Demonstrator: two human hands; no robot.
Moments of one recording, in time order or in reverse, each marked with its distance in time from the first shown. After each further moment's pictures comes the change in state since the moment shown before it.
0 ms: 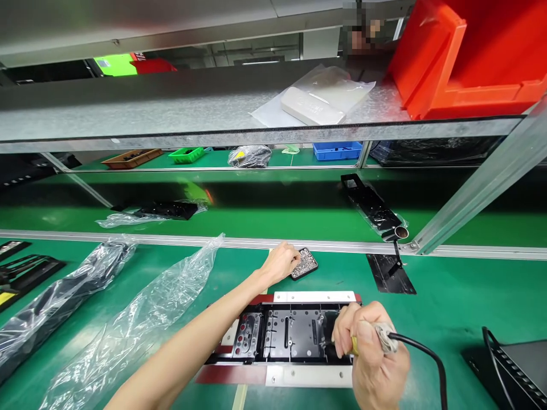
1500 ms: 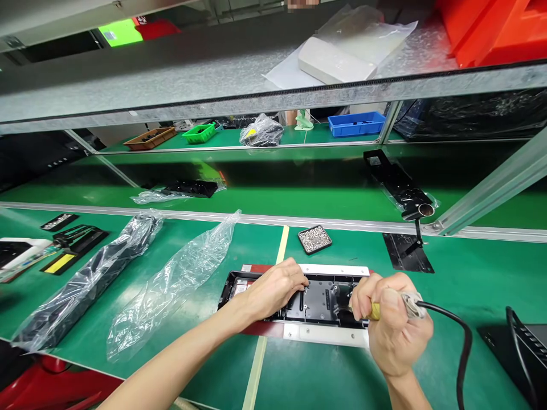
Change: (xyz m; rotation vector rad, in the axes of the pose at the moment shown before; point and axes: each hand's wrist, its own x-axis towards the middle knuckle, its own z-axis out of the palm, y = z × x) left_hand -0.122 0.052 -0.043 -0.087 -0.138 0.274; right_hand 0.006 -0.006 0.003 0.037 0.012 -0.059
